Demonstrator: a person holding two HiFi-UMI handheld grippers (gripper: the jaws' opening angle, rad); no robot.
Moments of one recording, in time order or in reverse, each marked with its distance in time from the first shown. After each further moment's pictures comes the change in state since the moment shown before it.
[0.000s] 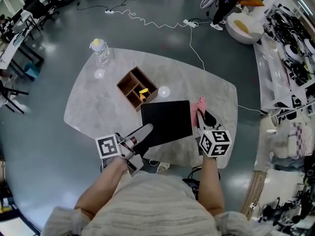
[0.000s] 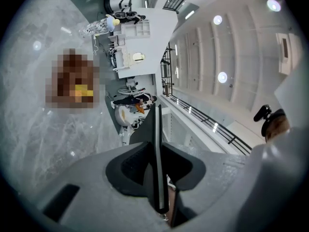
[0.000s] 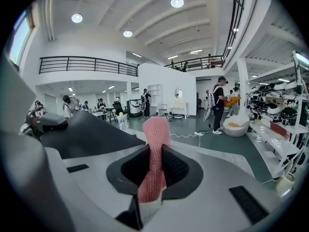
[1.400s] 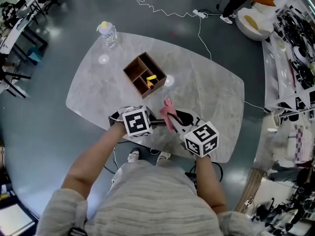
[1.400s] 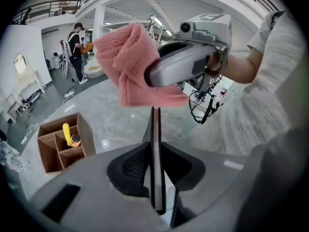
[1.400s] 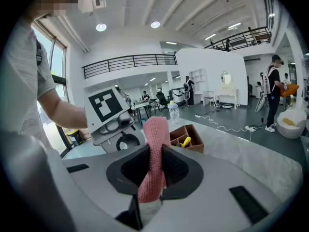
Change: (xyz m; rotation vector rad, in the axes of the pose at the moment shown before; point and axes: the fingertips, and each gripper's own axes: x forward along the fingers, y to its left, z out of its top) left arm -0.024 0.119 -0.062 1.174 1.337 0.323; right arm 0.011 0.167 -0.020 -0.112 0.139 0.556
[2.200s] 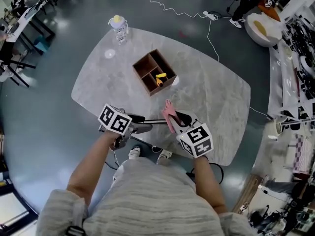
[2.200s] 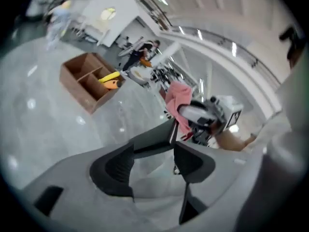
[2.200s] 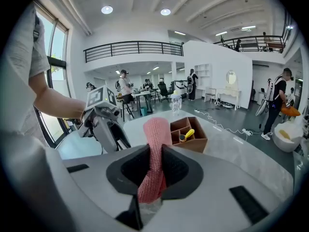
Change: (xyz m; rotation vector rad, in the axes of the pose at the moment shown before) left arm -0.032 0.001 -0.060 -0.817 -0.499 -0.150; right arm 0.027 0.015 -0.026 -0.107 0.130 -0.037
